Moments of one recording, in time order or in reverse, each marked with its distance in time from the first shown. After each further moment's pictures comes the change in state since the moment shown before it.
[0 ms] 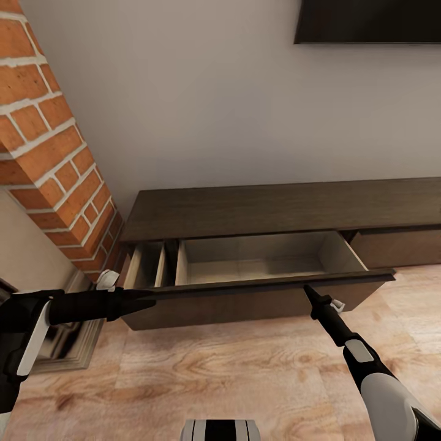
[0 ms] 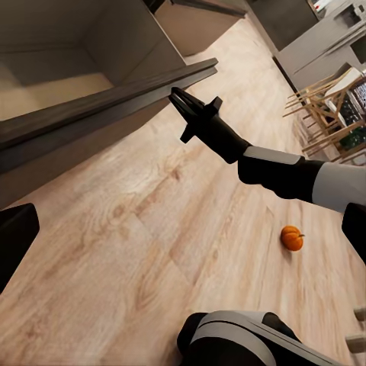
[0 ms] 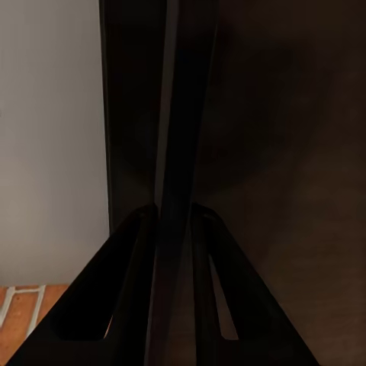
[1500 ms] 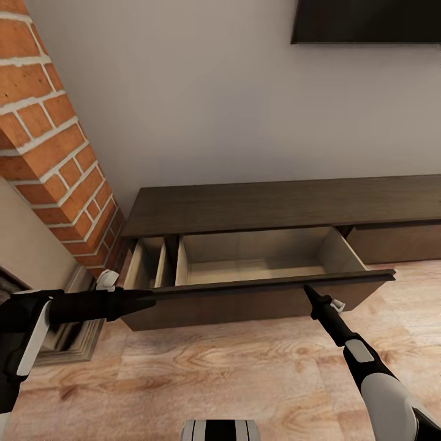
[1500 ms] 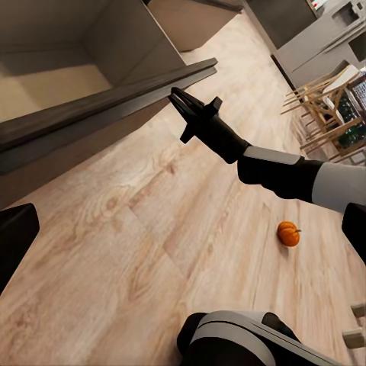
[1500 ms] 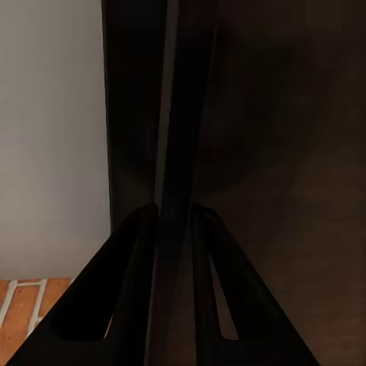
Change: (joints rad) left arm 0.000 0.000 0.000 0.000 0.000 0.000 -0.001; right arm 0.000 -0.001 0.002 0.000 0.000 0.001 0.000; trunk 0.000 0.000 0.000
